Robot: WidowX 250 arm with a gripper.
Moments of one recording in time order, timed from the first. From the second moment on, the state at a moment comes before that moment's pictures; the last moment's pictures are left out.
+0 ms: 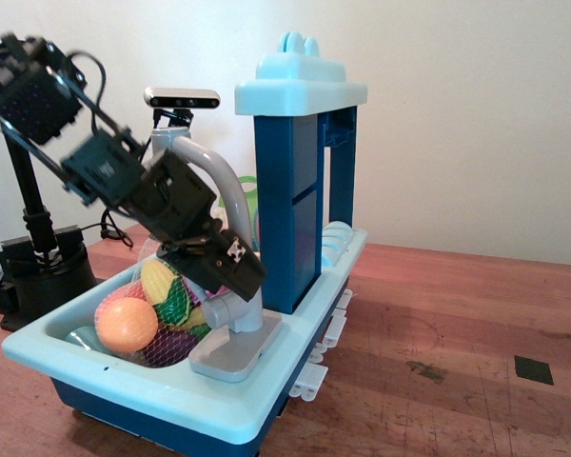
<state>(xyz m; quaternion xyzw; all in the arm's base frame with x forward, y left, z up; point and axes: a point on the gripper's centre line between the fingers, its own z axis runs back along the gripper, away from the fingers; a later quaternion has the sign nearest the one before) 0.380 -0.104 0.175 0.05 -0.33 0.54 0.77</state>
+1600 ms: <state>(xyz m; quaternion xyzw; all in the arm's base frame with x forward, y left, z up) 0.283 -0.169 0.252 0.04 -0.34 0.49 0.80</state>
